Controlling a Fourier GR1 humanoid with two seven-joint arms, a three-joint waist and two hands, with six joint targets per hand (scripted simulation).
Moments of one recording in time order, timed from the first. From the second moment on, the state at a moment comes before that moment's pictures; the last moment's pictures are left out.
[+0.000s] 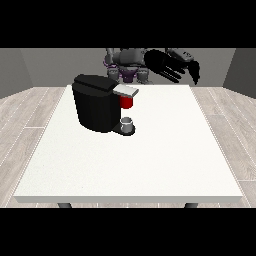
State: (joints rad) left arm -0.49 0.07 0.05 -1.40 -0.10 -0.33 -0.12; right arm -1.09 -0.35 -0.12 -1.19 0.21 -0.04 0.38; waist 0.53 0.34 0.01
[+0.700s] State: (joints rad) left arm -0.47 0.06 0.03 -1.46 -0.09 -0.33 -0.08; right arm -1.16 -0.21 -0.09 -1.05 0.18 -0.05 0.15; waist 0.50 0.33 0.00
